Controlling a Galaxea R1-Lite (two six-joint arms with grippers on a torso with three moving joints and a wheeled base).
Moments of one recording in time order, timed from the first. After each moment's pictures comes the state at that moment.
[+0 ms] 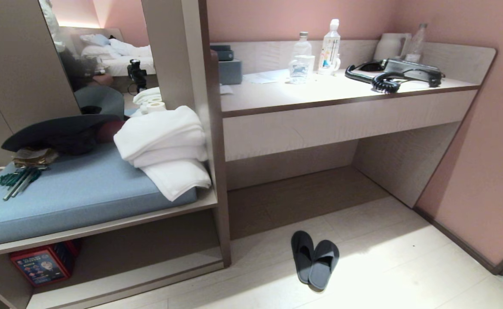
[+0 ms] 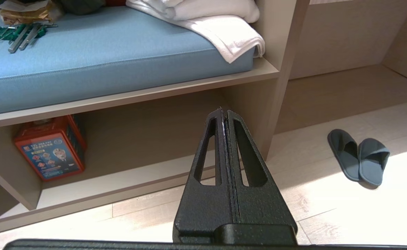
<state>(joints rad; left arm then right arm) -0.01 0.00 0.00 -0.03 0.00 -0.02 0.00 0.00 0.00 0.00 0.02 -0.09</state>
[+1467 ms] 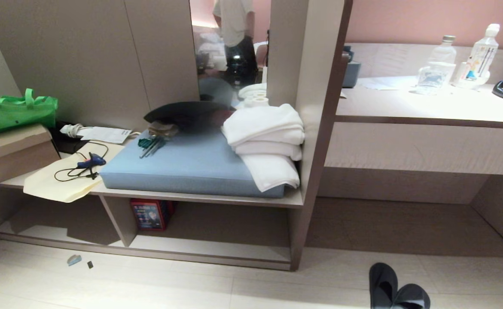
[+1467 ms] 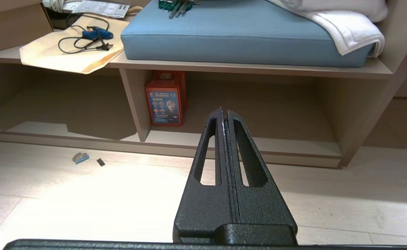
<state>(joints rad) -0.01 0.00 0.00 -0.03 0.00 -0.01 0.00 0.00 0.00 0.00 0.02 -0.09</state>
